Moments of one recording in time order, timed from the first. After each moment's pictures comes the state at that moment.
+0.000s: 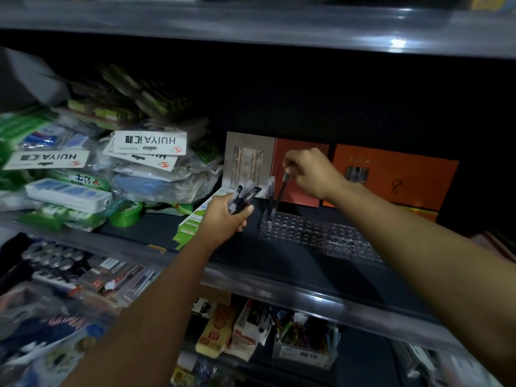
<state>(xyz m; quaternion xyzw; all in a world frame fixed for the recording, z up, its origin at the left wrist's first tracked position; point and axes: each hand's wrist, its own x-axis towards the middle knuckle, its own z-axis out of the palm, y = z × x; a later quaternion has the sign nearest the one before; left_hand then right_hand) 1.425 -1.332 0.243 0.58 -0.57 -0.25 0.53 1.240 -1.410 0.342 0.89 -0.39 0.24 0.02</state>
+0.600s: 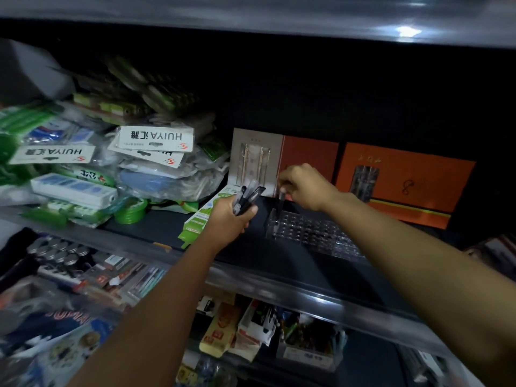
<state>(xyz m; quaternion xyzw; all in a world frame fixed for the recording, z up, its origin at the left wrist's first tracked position) 1.427 -1.333 0.240 0.59 -0.55 -0.26 0.53 1.260 -1.416 0.314 0.91 -0.38 0.15 -0.01</state>
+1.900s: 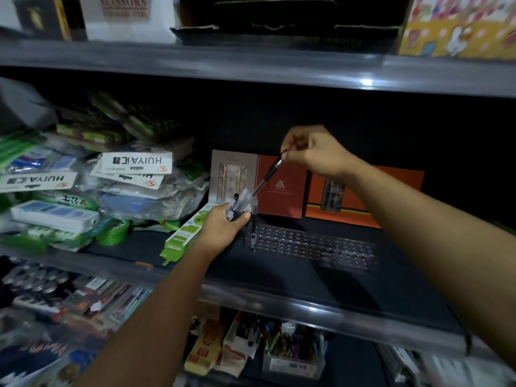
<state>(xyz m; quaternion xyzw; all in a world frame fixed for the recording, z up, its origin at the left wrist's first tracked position) 1.393 -1.326 0.268 0.57 -0.56 -0.27 0.54 1.205 -1.375 0.413 0.84 -0.34 0.36 -0.19</state>
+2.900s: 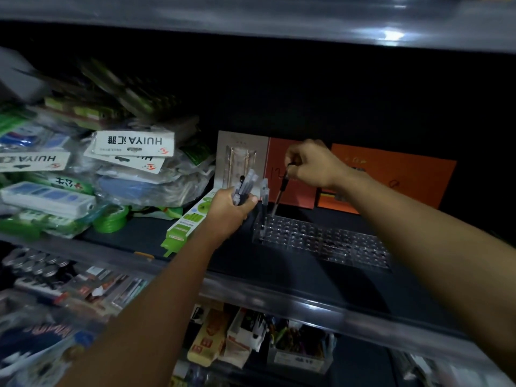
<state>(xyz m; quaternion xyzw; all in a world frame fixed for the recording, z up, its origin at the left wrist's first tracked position) 1.402 -1.351 0.262 0.57 -0.55 -0.27 0.54 1.232 -1.427 0.362 0.88 -0.41 0.22 -0.07</state>
